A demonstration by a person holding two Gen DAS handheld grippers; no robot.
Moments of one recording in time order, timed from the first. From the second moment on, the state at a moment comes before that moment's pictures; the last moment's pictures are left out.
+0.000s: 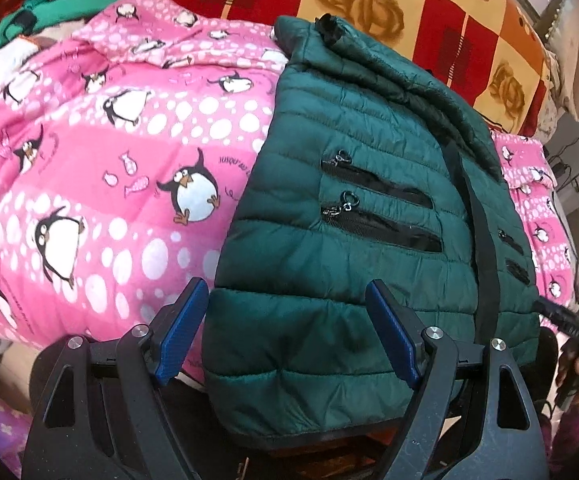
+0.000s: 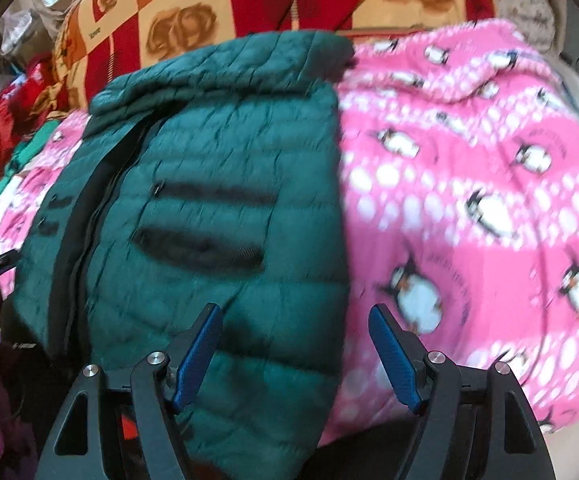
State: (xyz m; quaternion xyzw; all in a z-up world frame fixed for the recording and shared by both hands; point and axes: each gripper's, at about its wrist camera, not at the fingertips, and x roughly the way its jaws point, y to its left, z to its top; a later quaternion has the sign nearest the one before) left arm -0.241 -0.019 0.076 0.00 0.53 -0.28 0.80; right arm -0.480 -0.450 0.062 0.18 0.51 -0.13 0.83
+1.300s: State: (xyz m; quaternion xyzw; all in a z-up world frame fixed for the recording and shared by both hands) left arm -0.254 -0.026 0.078 0.04 0.54 -0.30 0.78; right arm -0.498 -0.420 0.058 0.17 0.51 0.02 0.84
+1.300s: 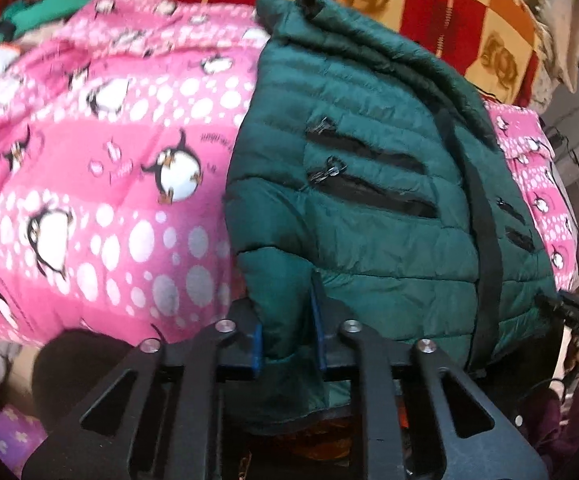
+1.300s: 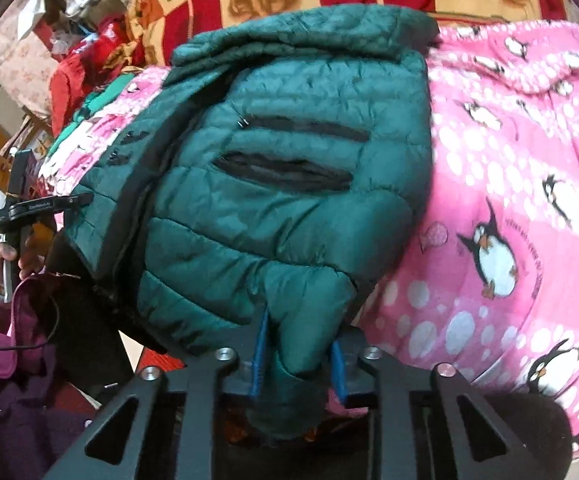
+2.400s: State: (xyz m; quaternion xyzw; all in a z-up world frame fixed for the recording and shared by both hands) left arm -0.154 -0.112 0.201 -0.01 0.38 -0.27 0.88; right arm -0.394 -0.512 0.178 0.18 0.32 -0.08 0.93
